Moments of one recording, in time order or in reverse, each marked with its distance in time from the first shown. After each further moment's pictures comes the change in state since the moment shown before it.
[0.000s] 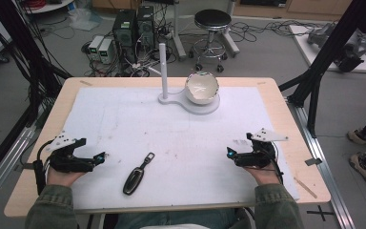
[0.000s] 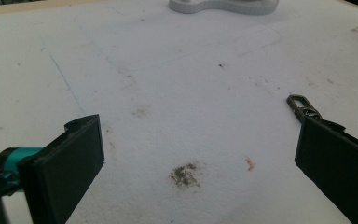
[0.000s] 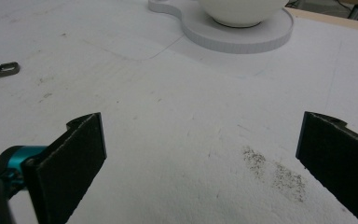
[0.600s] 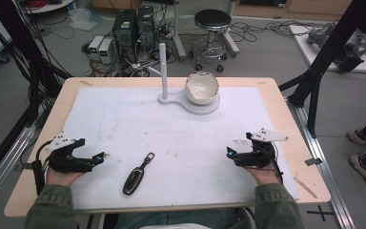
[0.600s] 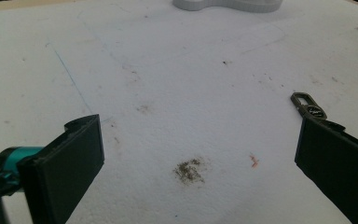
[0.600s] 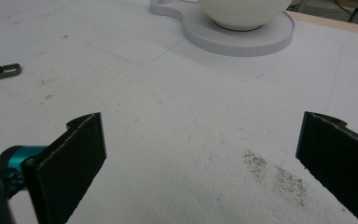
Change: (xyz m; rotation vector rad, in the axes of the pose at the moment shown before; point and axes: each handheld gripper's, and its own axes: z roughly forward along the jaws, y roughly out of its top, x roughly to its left) left arm 0.001 -0.001 -0.001 0.002 0.004 -0.006; right arm 0.000 0.000 0.001 -0.005 0.002 -0.003
